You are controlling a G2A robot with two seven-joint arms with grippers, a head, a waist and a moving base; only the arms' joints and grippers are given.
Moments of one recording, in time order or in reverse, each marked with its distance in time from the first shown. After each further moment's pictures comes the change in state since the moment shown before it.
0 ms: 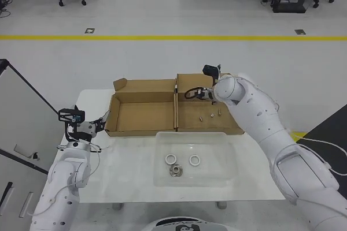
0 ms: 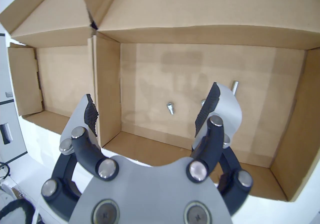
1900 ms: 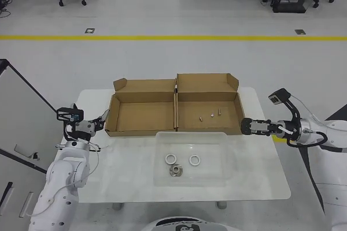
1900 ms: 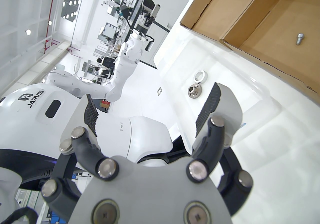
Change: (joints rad) left arm 0.014 0.002 -0.017 -0.048 0.002 -0.021 -0.023; right arm -0.712 0.309 0.807 -0.576 0.968 -0.624 0.546
